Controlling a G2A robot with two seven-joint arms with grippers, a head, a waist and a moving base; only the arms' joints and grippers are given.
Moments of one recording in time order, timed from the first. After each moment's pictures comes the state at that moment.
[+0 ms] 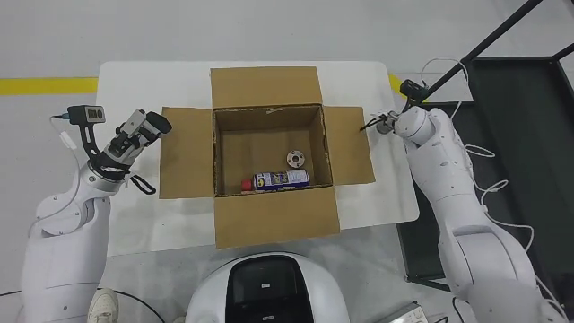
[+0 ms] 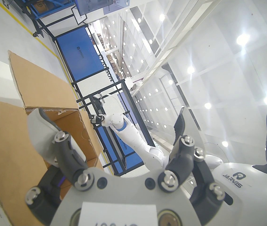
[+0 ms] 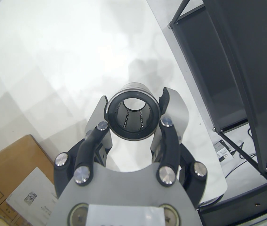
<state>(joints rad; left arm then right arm) 1.29 -1.17 -1.58 -1.45 -0.44 -0.58 -0.86 -0.78 -1.22 1.38 -0.78 -0.82 0.32 0.67</state>
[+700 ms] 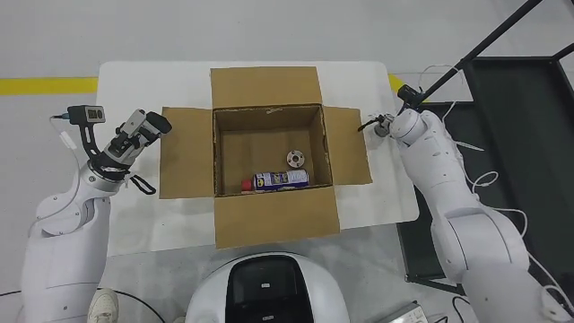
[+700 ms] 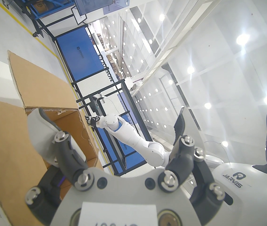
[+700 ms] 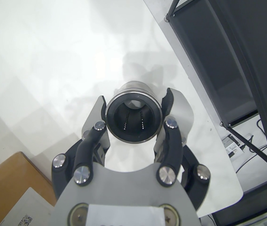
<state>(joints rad) 1.29 -1.17 -1.58 -1.45 -0.44 -0.58 -0.86 -0.67 -1.26 1.33 -0.53 -0.74 0.29 0.52</state>
